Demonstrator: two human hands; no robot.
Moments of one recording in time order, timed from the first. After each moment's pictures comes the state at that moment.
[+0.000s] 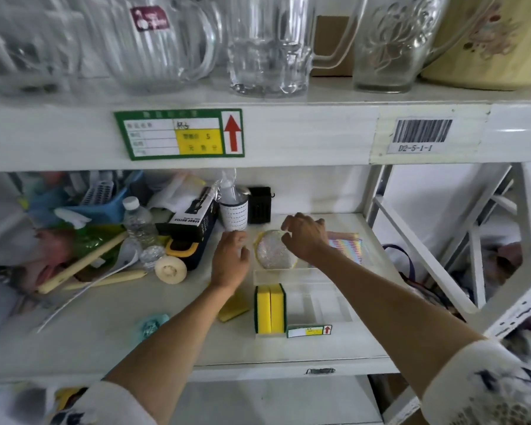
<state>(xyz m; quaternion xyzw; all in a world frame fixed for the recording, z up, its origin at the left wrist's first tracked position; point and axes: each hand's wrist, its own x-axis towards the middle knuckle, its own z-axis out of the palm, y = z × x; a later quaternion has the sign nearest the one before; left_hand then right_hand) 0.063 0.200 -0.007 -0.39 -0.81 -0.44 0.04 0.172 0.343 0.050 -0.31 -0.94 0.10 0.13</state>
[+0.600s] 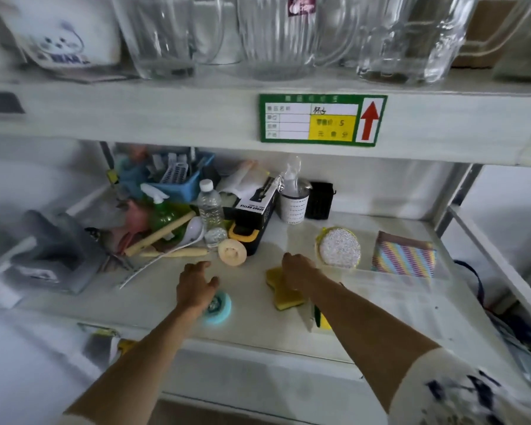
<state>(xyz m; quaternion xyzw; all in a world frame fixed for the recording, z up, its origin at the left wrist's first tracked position) -0.019 0.020 -0.057 -0.16 -0.94 -0.30 -0.06 0.089 0.227 -0.016 -0.23 -0.96 0.06 -0.13</state>
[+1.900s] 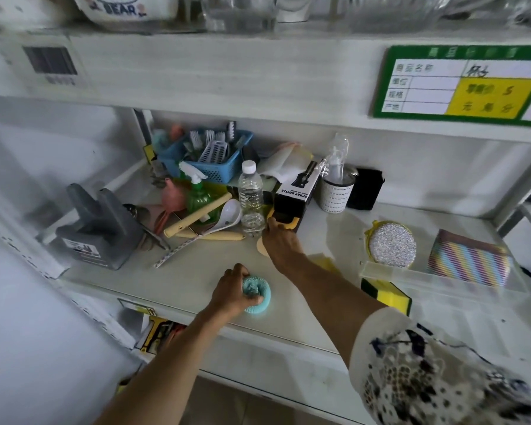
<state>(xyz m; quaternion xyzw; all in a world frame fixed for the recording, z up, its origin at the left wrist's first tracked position) -0.013 -0.005 -0.079 -0.23 -0.92 -0.28 -0.15 -0.010 0.151 -0.030 -0.08 -0.99 -0.06 0.04</state>
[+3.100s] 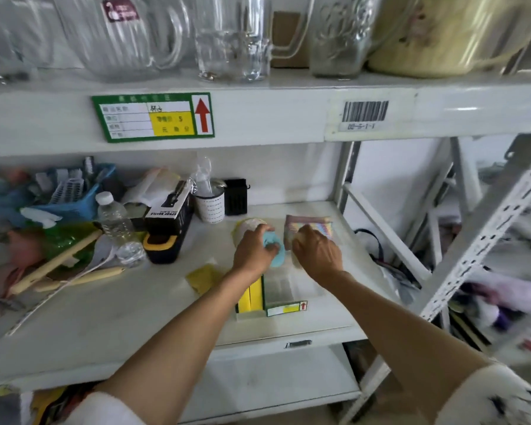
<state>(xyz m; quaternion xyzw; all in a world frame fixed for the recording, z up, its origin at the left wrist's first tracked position) 0.145 0.232 0.019 -0.42 -0.80 -0.40 -0.13 0.267 0.336 0.002 -0.39 -0.89 0.12 0.22</state>
